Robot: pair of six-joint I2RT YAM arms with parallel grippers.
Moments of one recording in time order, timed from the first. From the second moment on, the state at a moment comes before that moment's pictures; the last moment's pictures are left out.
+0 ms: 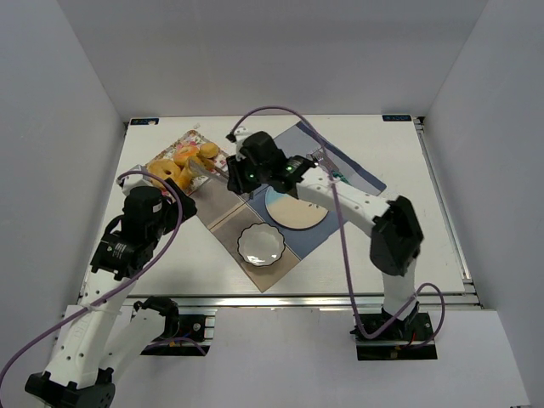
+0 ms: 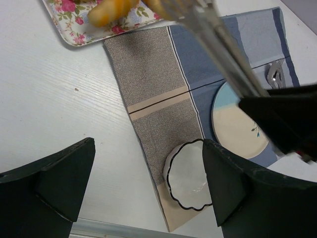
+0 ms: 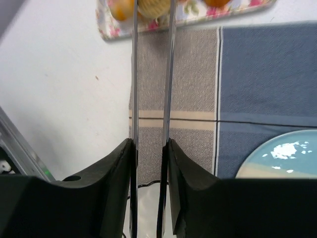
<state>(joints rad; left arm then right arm) -0.31 0.74 0.96 -0.79 -0.30 -0.70 0.90 1.99 1.79 -0.43 -0.10 0.26</state>
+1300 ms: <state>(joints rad) -0.31 0.85 0.86 -0.66 -0.24 -0.72 0.65 1.12 0.86 -0.43 0.14 0.41</state>
